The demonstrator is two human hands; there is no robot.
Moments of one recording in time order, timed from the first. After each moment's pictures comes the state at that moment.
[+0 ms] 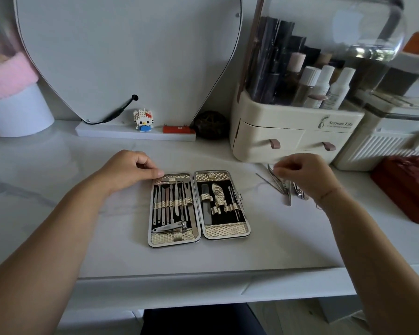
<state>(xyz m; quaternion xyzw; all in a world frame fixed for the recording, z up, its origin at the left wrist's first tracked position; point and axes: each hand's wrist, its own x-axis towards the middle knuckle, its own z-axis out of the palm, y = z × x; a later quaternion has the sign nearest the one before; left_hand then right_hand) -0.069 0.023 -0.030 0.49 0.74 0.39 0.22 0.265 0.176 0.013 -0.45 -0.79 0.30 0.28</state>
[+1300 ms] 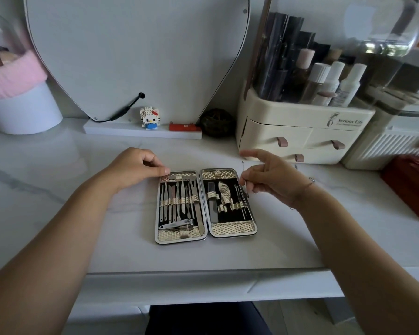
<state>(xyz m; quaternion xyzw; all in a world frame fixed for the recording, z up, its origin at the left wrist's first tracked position) -0.069 0.022 -0.028 0.49 0.75 0.39 0.22 0.215 0.152 0.003 -0.29 -0.69 0.63 0.20</state>
